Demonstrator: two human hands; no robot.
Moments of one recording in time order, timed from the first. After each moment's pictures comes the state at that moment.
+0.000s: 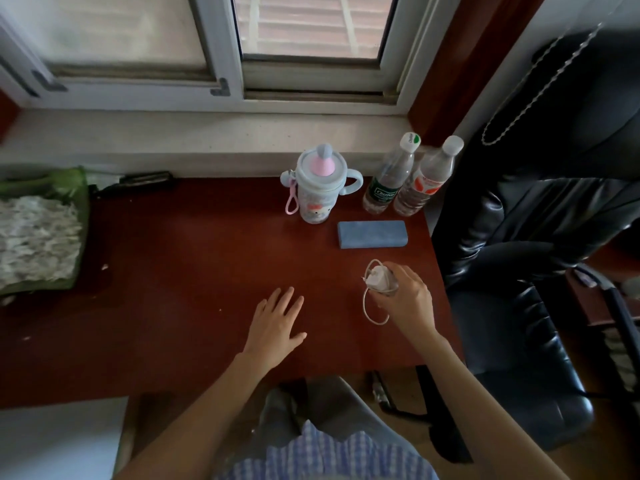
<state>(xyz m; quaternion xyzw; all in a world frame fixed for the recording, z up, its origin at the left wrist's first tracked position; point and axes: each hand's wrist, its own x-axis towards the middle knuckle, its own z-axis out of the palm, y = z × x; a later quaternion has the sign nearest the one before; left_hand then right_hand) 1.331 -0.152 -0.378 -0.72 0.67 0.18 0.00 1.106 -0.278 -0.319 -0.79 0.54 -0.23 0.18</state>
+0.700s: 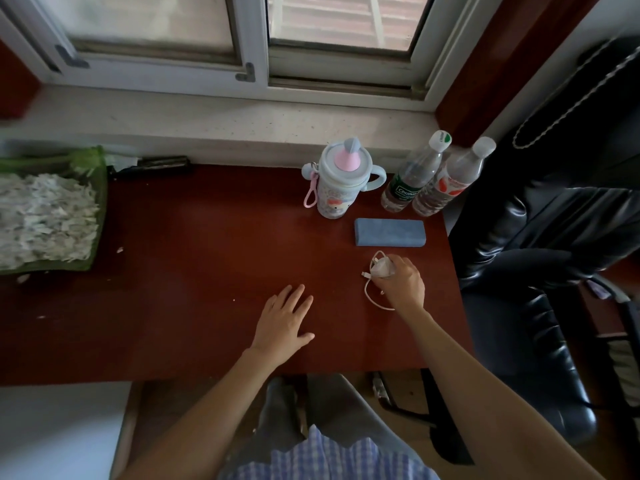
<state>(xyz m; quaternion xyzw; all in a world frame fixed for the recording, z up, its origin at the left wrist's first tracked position) 1.339 -0.144 -0.379 -0.72 0.66 0.21 0.00 1.143 -0.312 -0.362 -0.72 0.64 -0.12 0.24</state>
